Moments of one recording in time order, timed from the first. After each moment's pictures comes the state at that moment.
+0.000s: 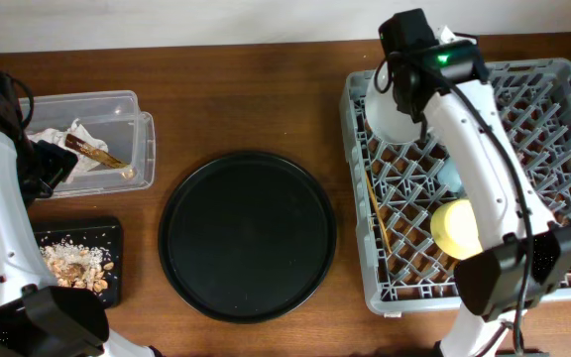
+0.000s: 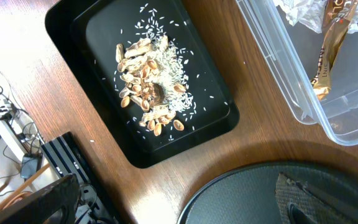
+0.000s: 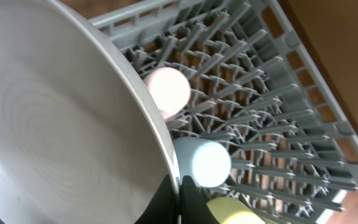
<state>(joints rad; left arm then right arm) 0.37 1.78 1.93 -1.68 -0.24 -0.73 0.25 1.92 2.00 -1.34 0.66 0.60</state>
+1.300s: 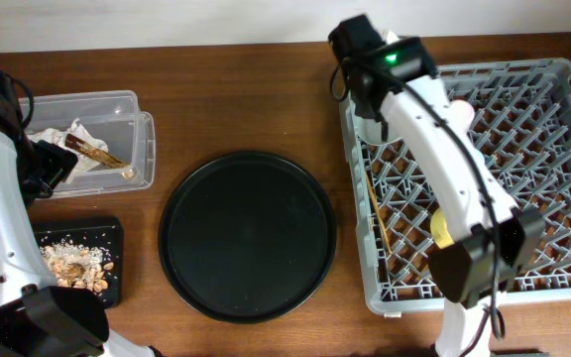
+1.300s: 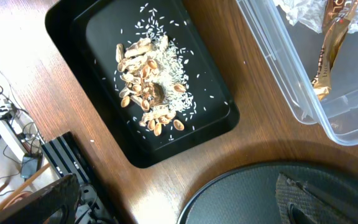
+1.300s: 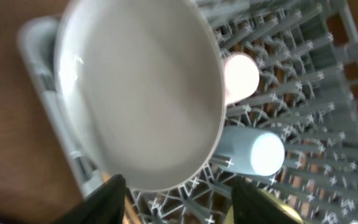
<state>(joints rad) 0.37 1.78 1.93 -1.68 -0.24 -0.73 0.37 2.02 2.18 -1.44 0.56 0.56</state>
